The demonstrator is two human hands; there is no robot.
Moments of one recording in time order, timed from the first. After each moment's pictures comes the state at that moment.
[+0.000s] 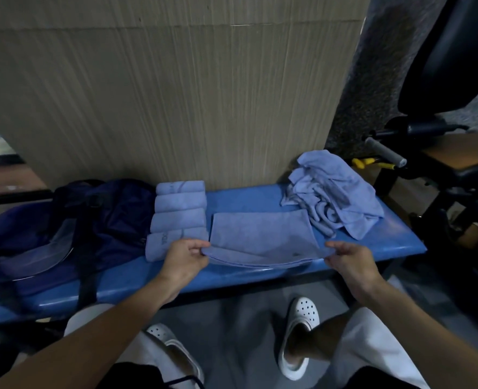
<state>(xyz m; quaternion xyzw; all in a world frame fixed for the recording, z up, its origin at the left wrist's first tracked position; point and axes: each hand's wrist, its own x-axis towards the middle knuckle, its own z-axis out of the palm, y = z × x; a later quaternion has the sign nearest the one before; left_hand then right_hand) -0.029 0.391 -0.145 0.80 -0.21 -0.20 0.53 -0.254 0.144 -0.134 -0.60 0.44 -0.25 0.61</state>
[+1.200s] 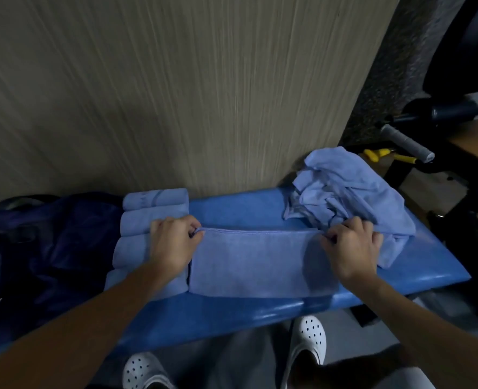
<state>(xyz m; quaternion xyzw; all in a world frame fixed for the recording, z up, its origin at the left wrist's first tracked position) 0.091 0.287 -0.166 0.90 -0.36 0.07 0.25 -0.151 0.046 -0.171 -0.88 0.44 -0.18 0.05</state>
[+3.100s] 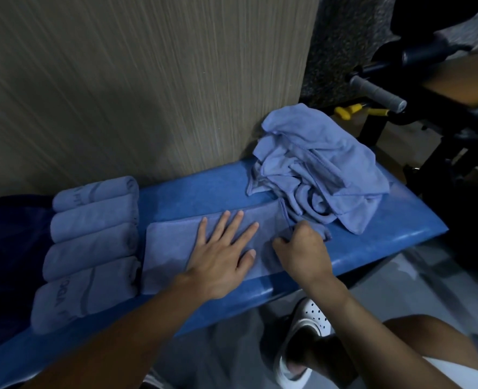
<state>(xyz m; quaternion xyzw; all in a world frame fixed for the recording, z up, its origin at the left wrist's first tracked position) -0.018 0.194 -0.228 0.82 -0.57 -0.02 -0.02 -0.154 0.083 -0.191 -0.77 0.51 -0.13 0.35</state>
